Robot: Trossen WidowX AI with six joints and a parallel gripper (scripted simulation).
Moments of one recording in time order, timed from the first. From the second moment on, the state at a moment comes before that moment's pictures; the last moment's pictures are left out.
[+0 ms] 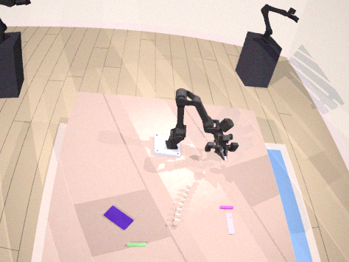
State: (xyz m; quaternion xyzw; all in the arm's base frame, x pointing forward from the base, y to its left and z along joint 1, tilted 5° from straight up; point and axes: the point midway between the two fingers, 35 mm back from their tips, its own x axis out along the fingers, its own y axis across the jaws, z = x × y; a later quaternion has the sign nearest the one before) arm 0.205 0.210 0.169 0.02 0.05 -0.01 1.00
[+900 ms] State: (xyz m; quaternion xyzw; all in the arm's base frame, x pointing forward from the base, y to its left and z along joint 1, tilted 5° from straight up) arm 0.192 0.194 0.163 0.05 0.02 -0.03 1.00
